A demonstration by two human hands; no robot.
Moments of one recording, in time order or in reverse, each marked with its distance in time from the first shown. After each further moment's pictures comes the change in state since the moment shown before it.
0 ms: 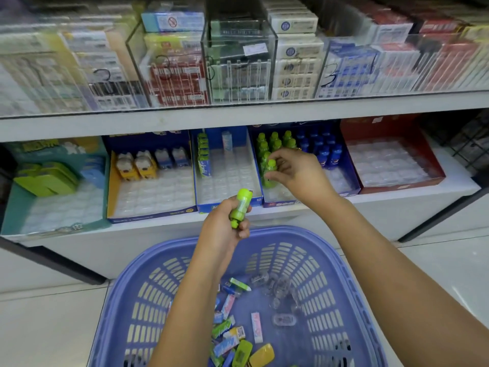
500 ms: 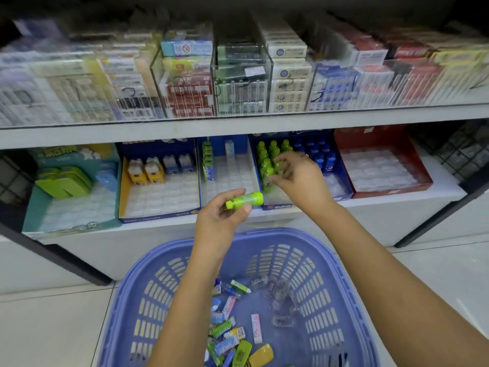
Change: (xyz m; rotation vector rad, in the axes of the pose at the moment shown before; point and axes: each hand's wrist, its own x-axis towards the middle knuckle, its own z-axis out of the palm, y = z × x) left_hand -0.018 0.004 -0.012 0.362 -0.022 0.387; right_hand -0.015 -0.021 -0.013 -0.075 0.063 0.090
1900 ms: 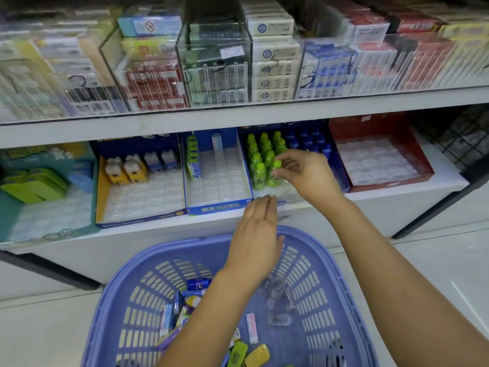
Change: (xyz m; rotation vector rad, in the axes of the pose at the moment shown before) left_hand 0.005 -0.043 0.058 1.266 -0.305 0.470; right_hand 0.005 0.025 -0.014 0.135 -0.035 0.030
